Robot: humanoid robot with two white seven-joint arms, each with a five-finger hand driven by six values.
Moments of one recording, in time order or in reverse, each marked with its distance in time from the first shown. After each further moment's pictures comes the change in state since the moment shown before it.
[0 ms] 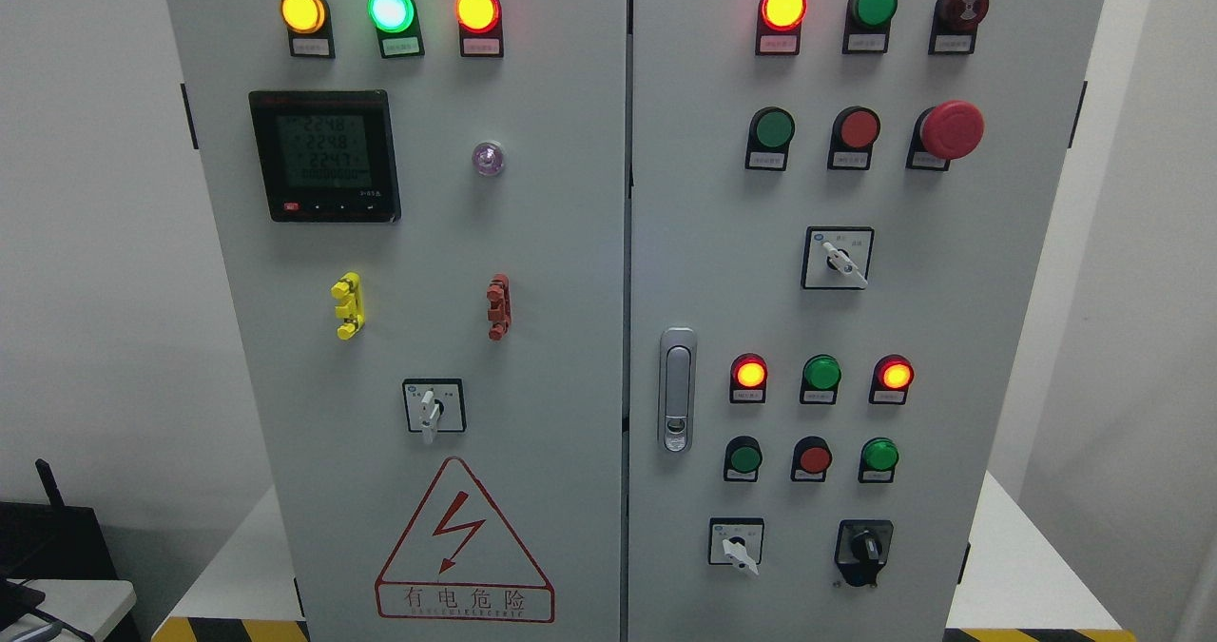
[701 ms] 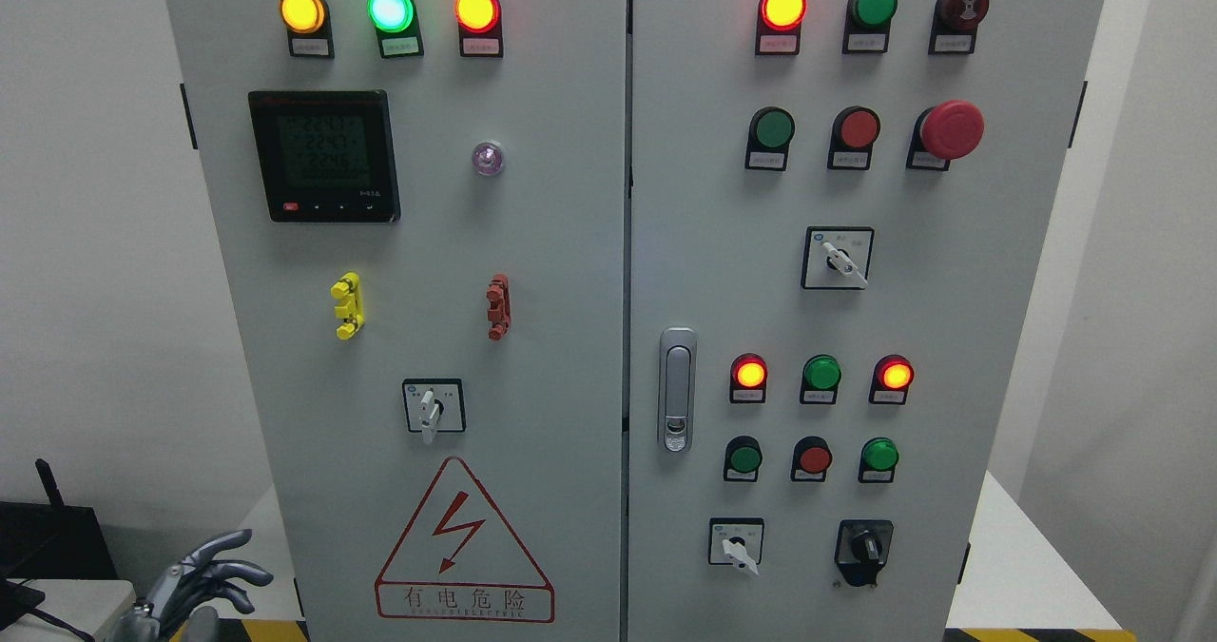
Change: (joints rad) left arm -0.103 -0.074 -0.268 -0.070 -0.054 0.020 0.040; right arm 0.000 0.000 0.000 0.000 0.000 0.000 0.000
